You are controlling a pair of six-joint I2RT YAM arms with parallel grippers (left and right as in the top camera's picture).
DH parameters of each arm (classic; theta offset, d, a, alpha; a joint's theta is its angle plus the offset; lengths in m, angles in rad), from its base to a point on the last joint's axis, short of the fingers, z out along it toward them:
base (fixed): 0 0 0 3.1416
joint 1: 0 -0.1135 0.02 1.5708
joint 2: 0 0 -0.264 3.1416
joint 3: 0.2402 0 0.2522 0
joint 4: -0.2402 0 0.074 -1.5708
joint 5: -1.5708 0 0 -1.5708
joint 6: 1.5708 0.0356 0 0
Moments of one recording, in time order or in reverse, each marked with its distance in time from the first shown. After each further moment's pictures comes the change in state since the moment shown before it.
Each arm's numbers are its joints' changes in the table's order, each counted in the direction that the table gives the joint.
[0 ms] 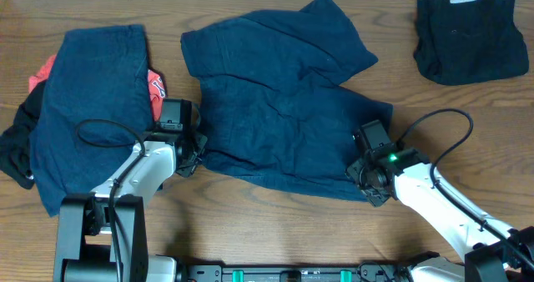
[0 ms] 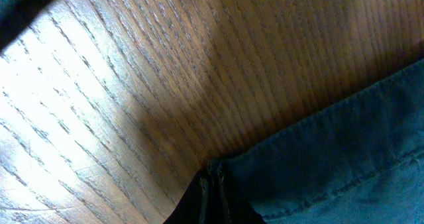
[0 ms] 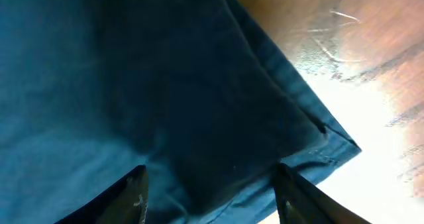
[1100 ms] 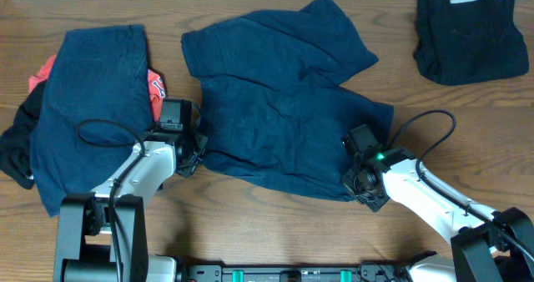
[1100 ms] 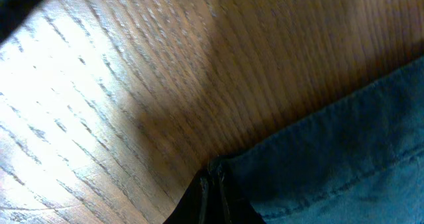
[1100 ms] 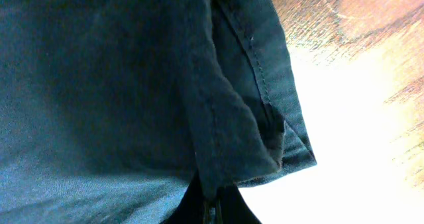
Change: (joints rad) left arm 0.000 0.000 0.000 -0.002 -0.012 0.022; right arm -0.056 0.084 0.009 -0.032 0.019 -0.009
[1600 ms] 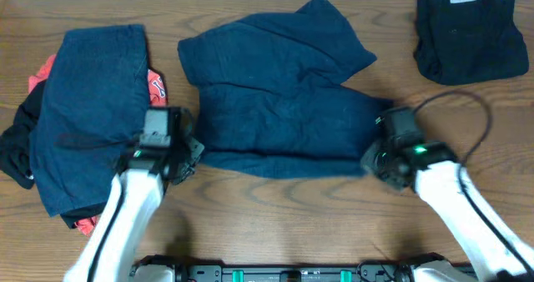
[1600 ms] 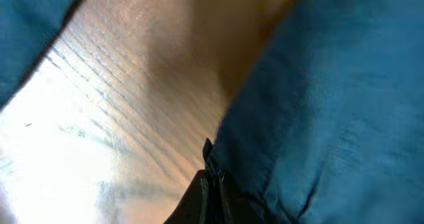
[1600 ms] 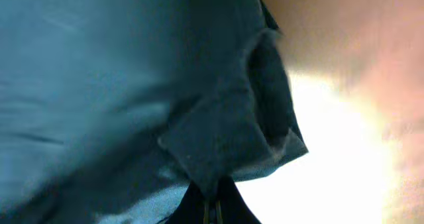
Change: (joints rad) left arm 0.001 -0.404 -0.008 -0.223 -0.049 0.177; right arm 0.216 -0.212 0.132 -0.042 0.029 -0.412
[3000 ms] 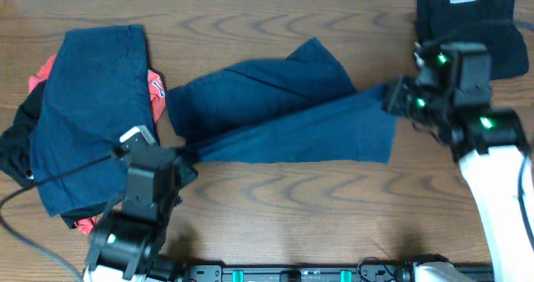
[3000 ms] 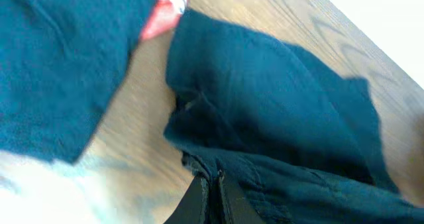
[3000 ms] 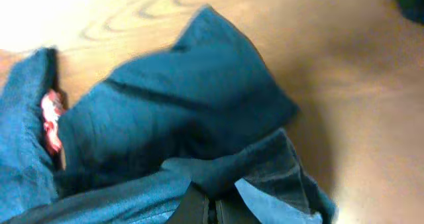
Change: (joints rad) left arm 0.185 -0.452 0.000 -0.115 0.341 0.130; right arm 0.132 0.043 0.450 -0.006 0.231 -0.467
